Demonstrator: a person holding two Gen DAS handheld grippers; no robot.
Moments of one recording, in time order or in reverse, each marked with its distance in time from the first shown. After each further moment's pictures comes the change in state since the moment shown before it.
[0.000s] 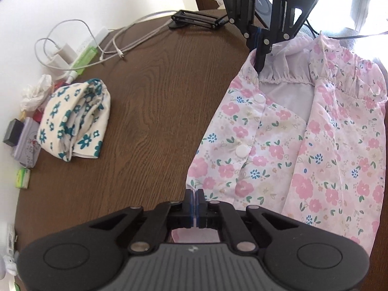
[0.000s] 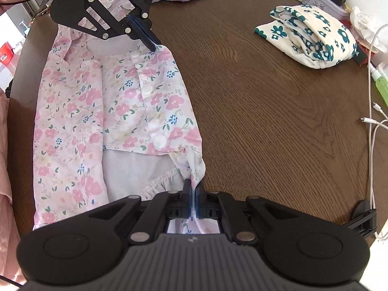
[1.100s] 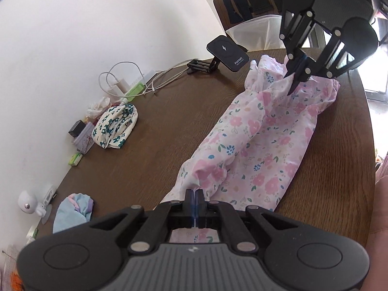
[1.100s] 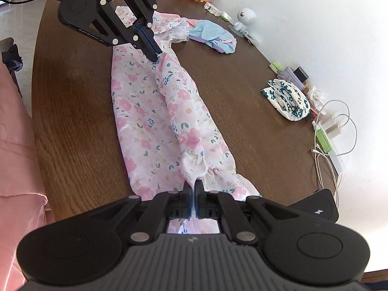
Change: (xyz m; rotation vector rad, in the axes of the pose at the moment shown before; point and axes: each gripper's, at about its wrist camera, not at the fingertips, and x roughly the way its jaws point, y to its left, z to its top) left arm -0.090 -0.189 -0.066 -0.169 -0.216 0.315; right arm -0.031 0.246 -0.074 -0.129 -0.224 -0.483
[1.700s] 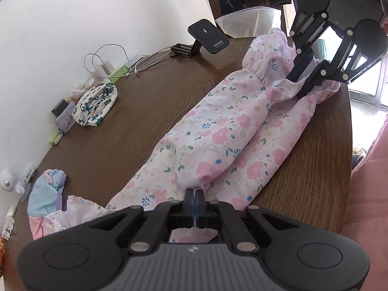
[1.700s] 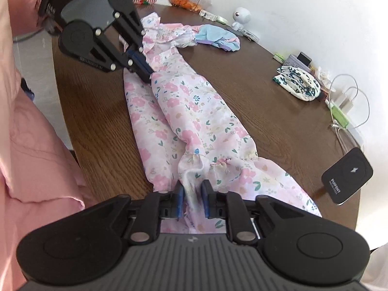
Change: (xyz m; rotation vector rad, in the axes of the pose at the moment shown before) left arm 0.004 -0.027 -0.025 -0.045 0.055 -0.084; right arm -0.016 0.019 -0.038 0.230 -0.090 0.122
